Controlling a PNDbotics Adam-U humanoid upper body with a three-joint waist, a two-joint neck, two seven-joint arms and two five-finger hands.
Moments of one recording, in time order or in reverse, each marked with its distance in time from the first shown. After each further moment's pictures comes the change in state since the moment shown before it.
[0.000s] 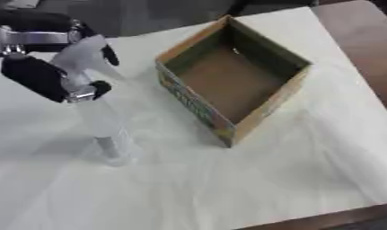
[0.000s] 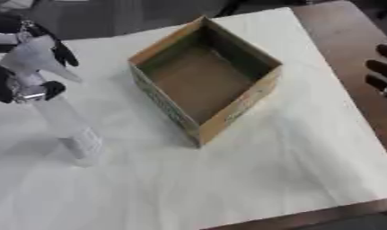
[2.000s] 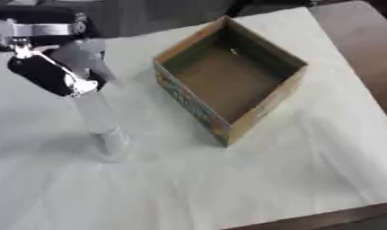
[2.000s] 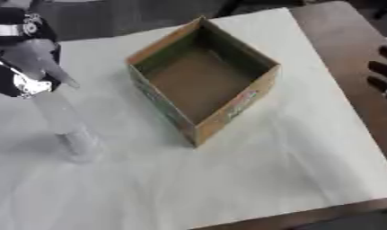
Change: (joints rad) left arm -0.023 -0.005 0.016 -0.005 0.090 0.057 0.039; right arm 0.001 0.007 -0.006 0.001 -0.001 0.003 0.000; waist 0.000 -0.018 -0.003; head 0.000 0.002
